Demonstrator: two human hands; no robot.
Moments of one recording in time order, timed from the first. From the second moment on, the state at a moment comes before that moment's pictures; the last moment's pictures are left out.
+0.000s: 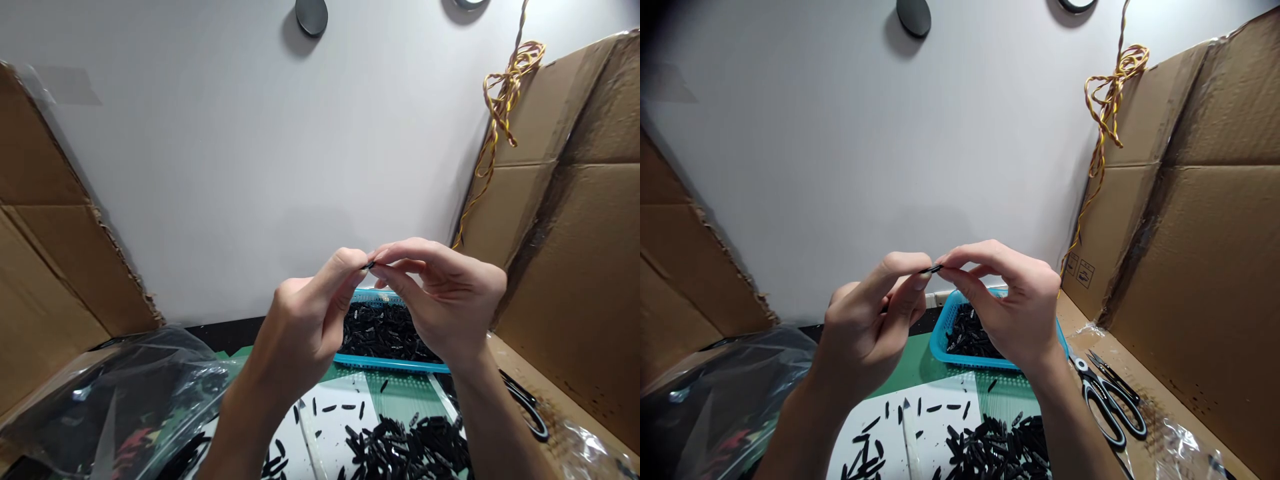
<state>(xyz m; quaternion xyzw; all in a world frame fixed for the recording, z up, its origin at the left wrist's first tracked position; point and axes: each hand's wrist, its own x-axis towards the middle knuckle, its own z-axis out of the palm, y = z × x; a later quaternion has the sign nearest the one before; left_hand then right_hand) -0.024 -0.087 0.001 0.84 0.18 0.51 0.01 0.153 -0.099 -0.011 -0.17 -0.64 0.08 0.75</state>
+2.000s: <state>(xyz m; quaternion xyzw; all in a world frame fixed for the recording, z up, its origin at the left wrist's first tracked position) -0.033 -0.089 0.007 0.84 0.20 0.50 -0.03 0.152 -0.102 -0.010 -0.19 -0.66 0.07 0.73</state>
